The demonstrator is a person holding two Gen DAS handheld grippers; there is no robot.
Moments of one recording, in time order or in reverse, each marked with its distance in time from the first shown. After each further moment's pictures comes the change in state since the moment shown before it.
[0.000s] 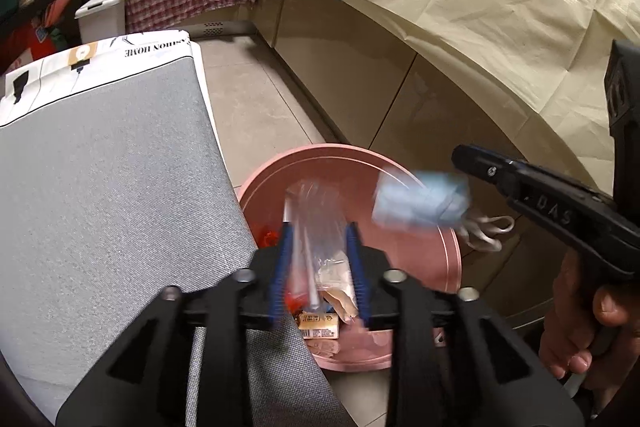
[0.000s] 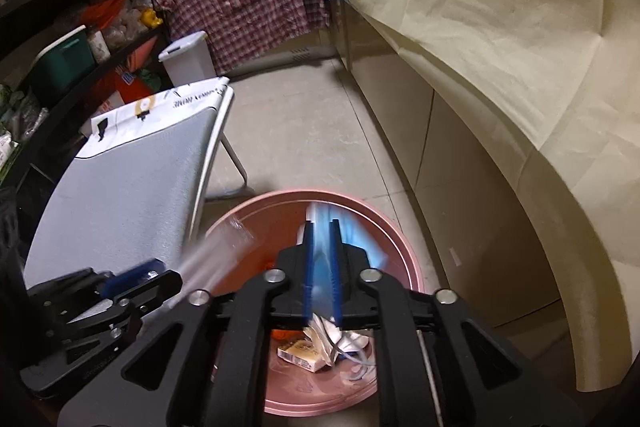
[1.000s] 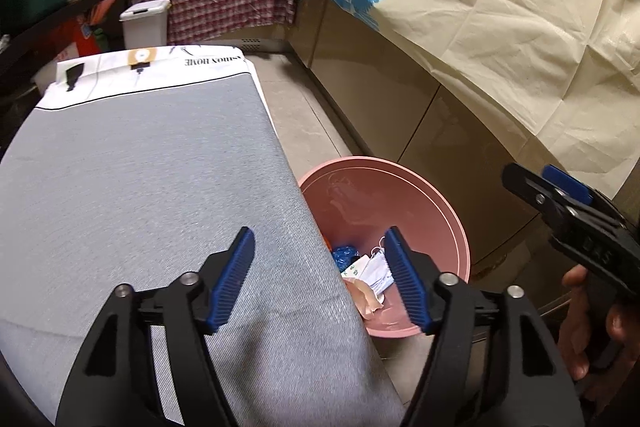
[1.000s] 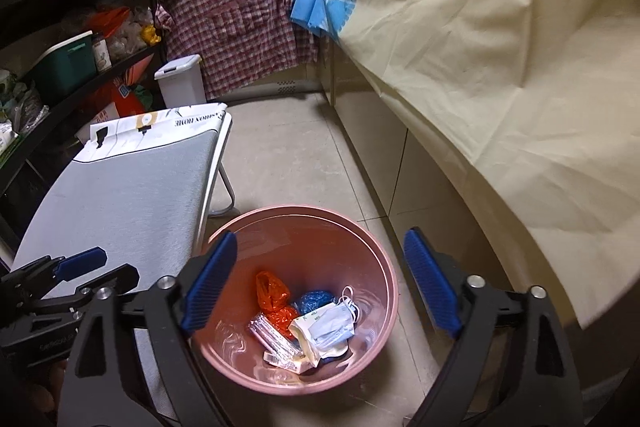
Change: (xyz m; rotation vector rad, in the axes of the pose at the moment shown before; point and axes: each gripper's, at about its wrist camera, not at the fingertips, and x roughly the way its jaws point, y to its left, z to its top) left arm -0.060 0.022 -0.018 -0.066 -0.079 0.088; right arm -0.072 0.020 -0.024 -0.061 -0.165 -0.097
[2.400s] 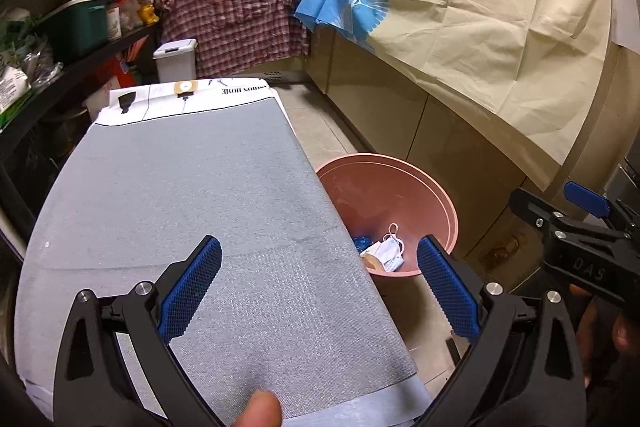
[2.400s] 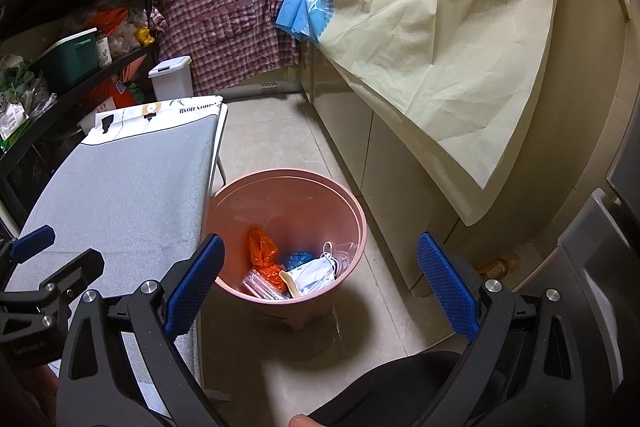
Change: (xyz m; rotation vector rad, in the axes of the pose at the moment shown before) left arm -0.095 -0.024 -0.058 0.067 -0.120 0.111; right arm -0.089 0.009 -0.056 0.015 0.000 -0.083
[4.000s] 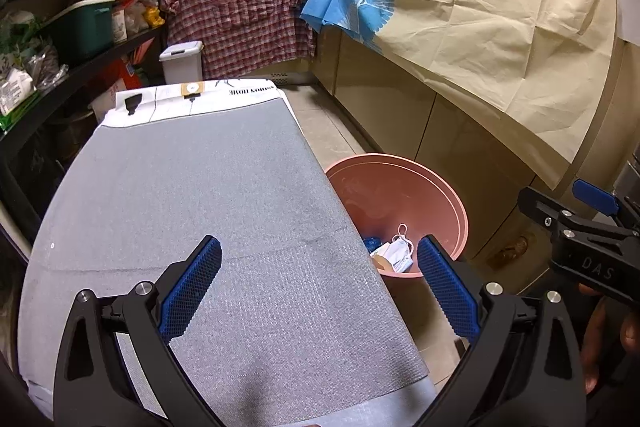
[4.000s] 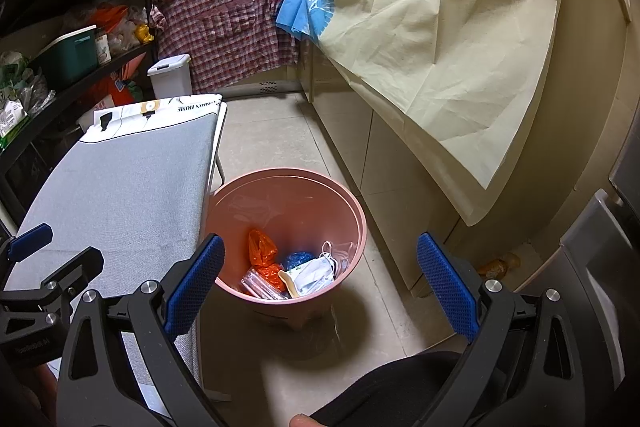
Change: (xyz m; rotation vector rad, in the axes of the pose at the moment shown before) left arm 0.003 0.001 -0.002 0.012 -0.007 0.035; right arm 0.005 0.001 -0.002 0.000 0.003 -0.002
